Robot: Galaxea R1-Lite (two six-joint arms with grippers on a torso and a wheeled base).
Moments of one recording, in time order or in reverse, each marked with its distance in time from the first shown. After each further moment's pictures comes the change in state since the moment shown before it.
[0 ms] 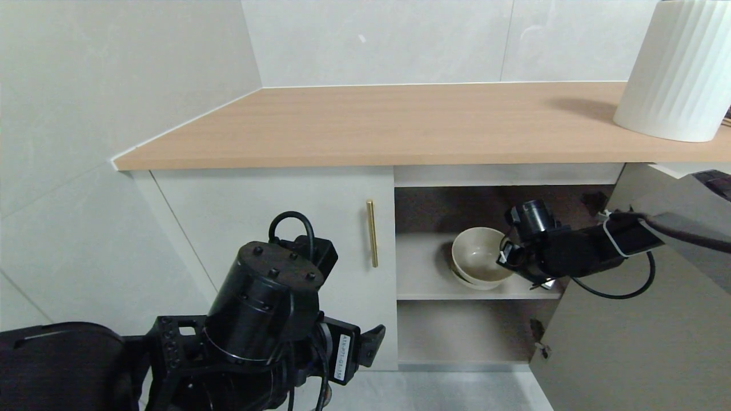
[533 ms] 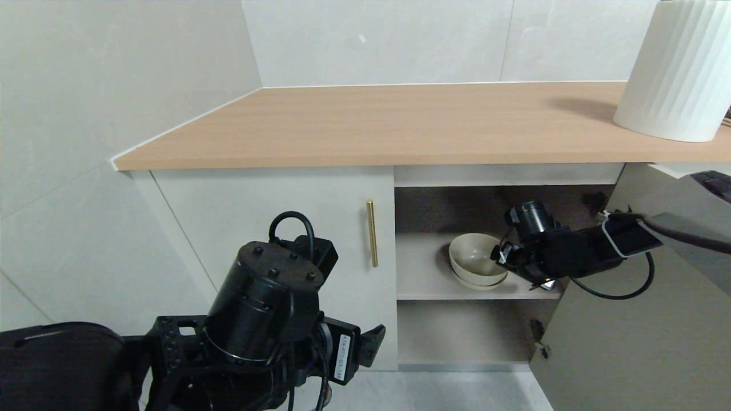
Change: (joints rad) left arm 0.000 0.000 0.000 0.000 0.000 0.000; right arm 0.002 0.003 0.000 0.000 0.002 0.003
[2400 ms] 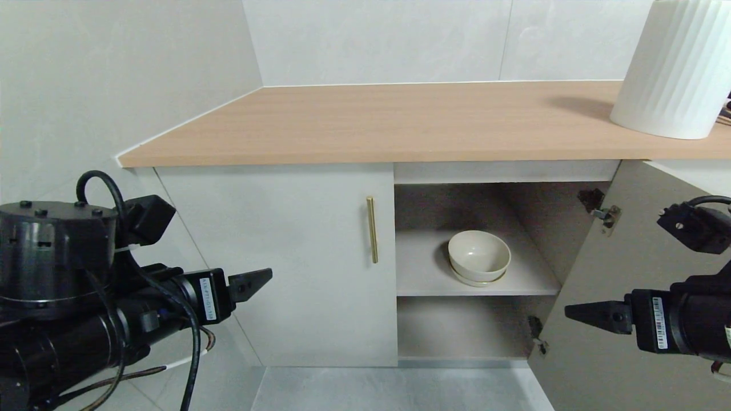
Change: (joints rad) left arm 0.423 -0.279 0.126 -0.024 -0.130 -0.002; right arm 0.282 -0.997 0.500 0.411 0.126 -0.269
